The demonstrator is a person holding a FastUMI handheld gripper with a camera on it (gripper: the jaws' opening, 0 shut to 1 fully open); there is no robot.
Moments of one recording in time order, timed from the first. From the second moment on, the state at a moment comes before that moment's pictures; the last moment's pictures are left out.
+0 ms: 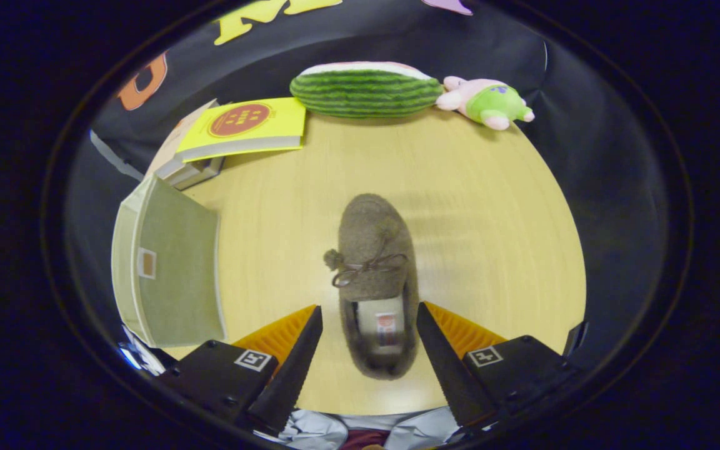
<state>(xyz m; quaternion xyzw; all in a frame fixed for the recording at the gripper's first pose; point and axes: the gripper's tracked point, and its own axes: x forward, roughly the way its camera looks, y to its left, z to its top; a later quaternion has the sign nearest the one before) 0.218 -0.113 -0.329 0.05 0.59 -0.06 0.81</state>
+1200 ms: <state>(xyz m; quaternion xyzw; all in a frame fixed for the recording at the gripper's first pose) 0.206 -0.114 -0.326 0.09 0.62 -0.01 0.78</state>
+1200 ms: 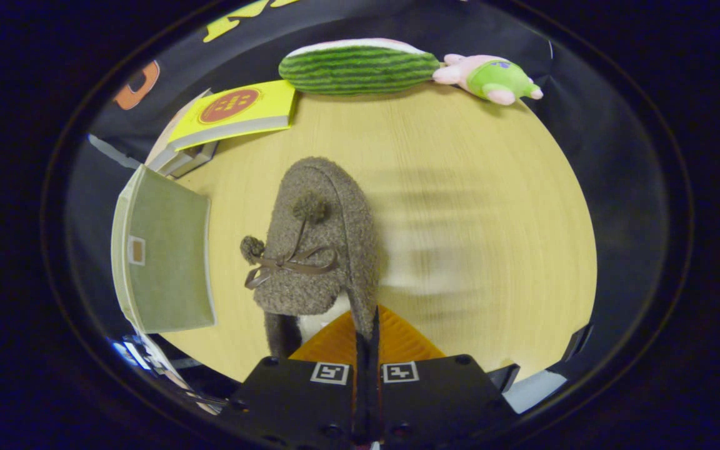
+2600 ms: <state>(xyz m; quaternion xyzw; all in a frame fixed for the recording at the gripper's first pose) 0.234 0.174 -0.197 0.15 0.55 0.08 0.82</state>
